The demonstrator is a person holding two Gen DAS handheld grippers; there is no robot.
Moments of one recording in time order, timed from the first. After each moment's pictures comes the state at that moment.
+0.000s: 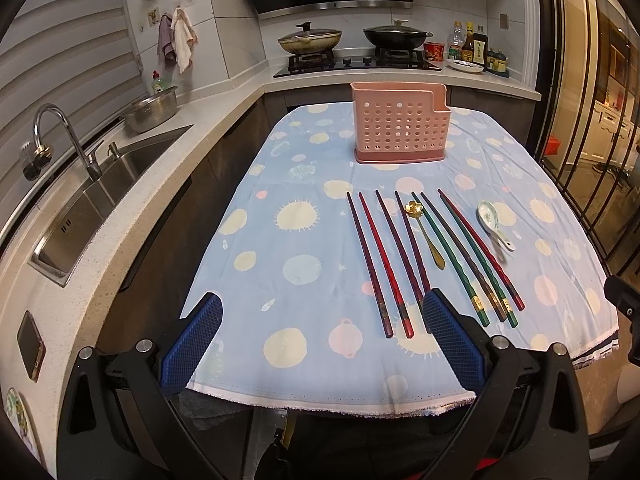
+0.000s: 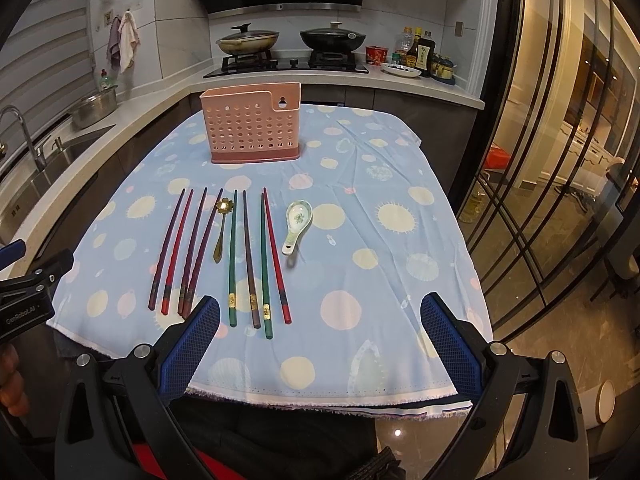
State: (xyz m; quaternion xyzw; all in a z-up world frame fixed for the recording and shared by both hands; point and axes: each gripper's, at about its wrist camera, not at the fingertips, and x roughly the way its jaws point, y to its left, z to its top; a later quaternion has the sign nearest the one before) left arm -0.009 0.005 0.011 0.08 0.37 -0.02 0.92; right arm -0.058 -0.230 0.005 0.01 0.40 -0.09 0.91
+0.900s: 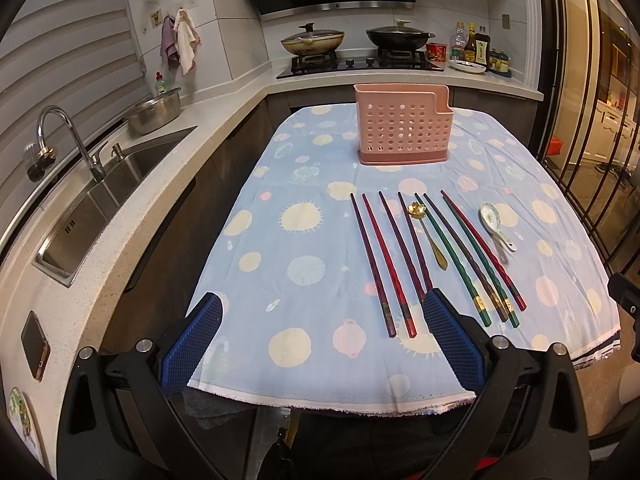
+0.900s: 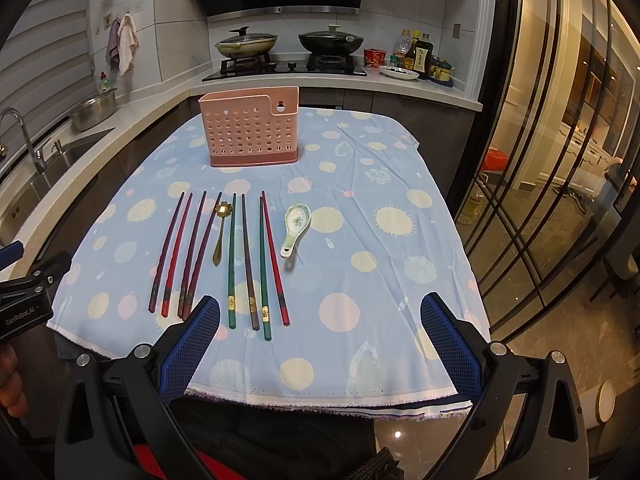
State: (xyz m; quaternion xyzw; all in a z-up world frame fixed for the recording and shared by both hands) left arm -0.011 0.006 0.014 0.08 0.37 -0.02 0.92; right arm -0.059 -0.230 0.008 0.01 0.39 -0.09 0.92
